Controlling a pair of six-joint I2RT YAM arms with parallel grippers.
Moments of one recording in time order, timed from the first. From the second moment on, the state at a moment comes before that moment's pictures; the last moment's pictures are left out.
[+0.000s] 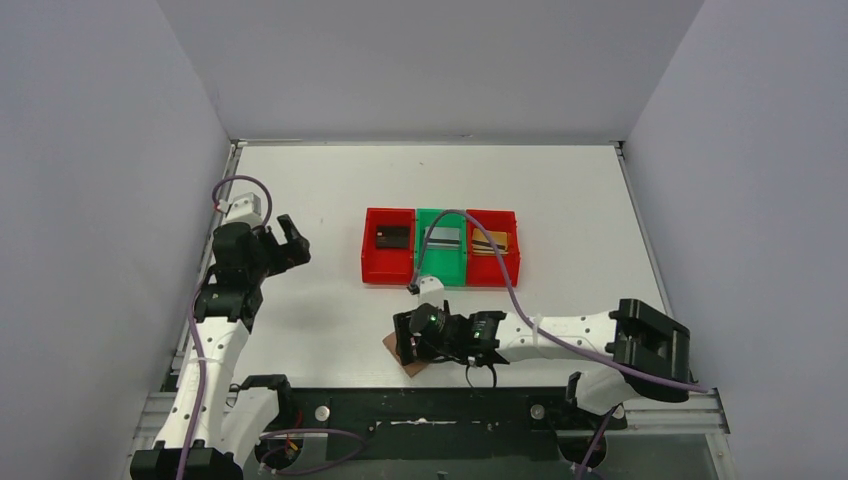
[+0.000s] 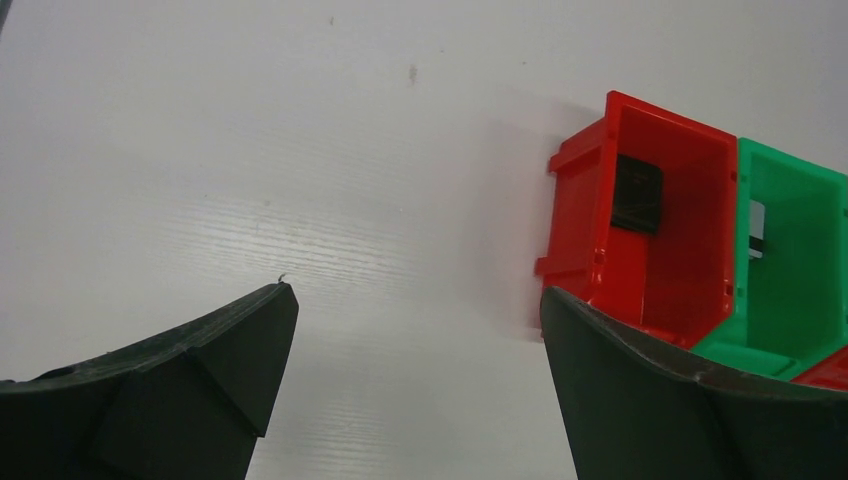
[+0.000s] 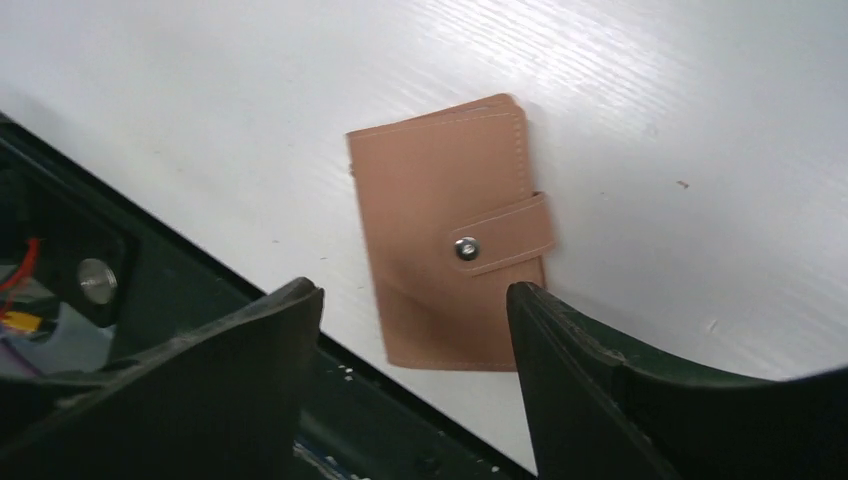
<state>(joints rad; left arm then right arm) 0.01 0.86 0.71 -0.37 0.00 -0.33 1.21 1.48 0.79 -0.22 0.21 0.79</state>
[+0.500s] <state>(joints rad) 0.01 0.73 0.63 -0.43 0.28 -0.56 1.27 1.48 0.76 -0.20 0.43 0.77</state>
